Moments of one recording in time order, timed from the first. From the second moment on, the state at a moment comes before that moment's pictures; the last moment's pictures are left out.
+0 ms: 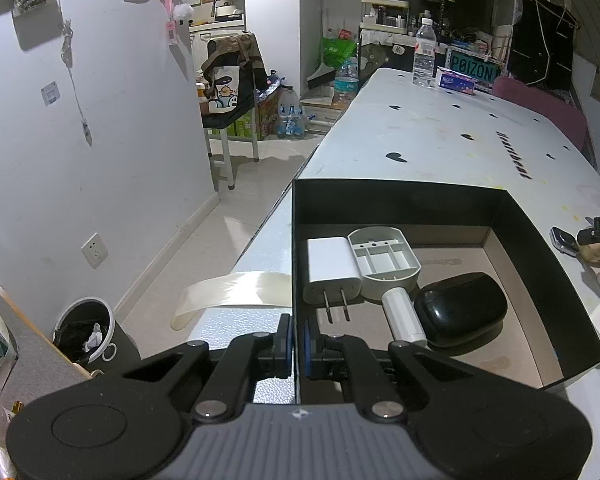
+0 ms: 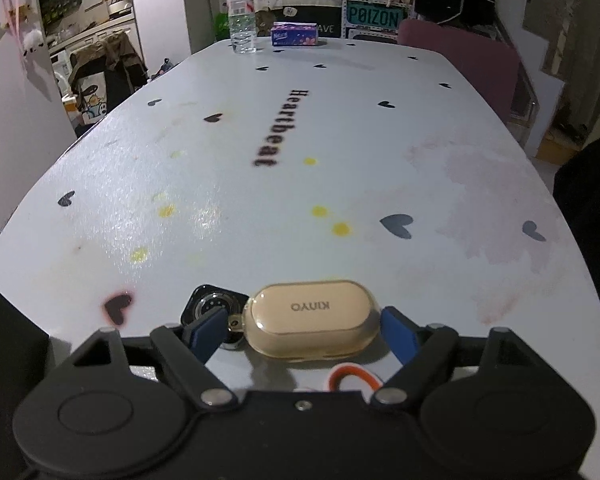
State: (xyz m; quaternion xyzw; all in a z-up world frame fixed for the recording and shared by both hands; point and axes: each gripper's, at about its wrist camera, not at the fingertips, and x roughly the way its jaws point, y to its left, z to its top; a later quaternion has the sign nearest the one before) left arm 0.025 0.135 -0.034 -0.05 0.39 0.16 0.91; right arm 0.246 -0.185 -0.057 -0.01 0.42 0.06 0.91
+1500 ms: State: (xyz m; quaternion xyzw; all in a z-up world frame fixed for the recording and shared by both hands) left arm 0.025 0.135 -0.034 -0.06 0.39 0.15 0.91; right arm 0.149 0.002 0.022 -0.03 0.43 0.24 0.87
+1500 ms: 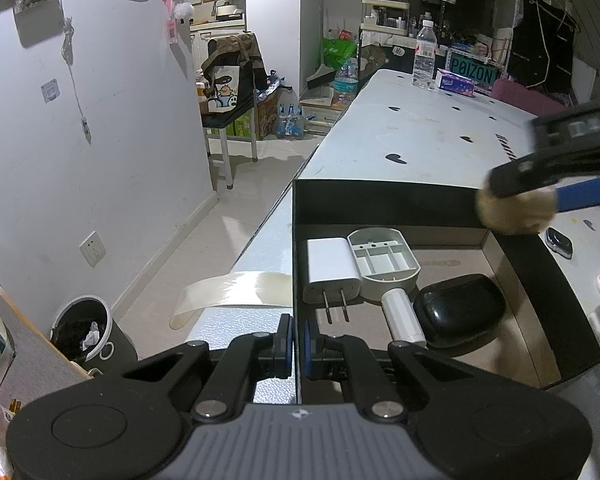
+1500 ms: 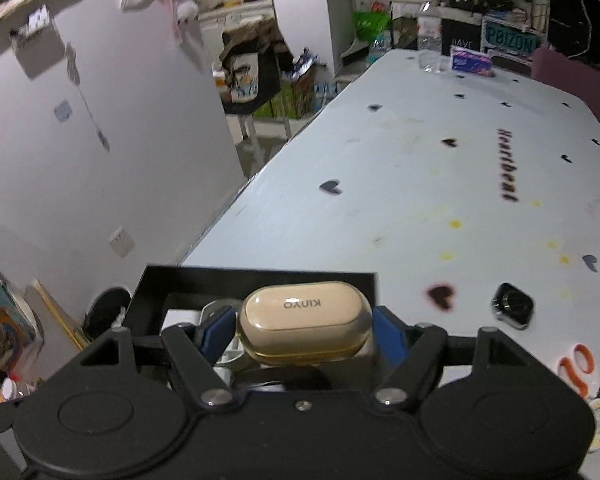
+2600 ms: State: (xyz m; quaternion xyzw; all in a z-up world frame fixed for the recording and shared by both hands) left arm 0.023 0.138 -0.032 -0.06 0.39 0.15 0.91; right arm 0.152 0.018 0.014 -0.05 0.45 0.20 0.87
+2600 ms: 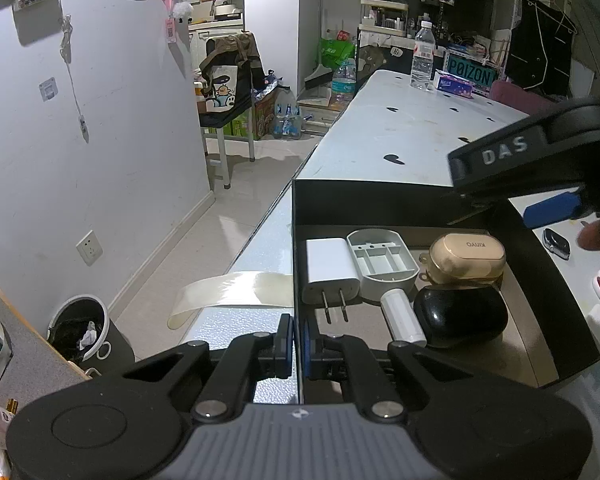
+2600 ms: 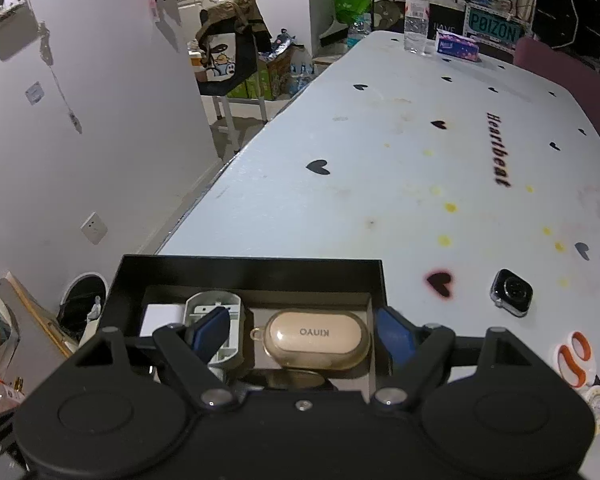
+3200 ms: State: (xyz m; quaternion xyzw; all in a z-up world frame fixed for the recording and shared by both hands) left arm 0.023 0.138 -0.032 -0.07 0.39 0.15 0.91; right arm 0.112 -0.032 0.032 -0.03 0.41 0.22 0.88
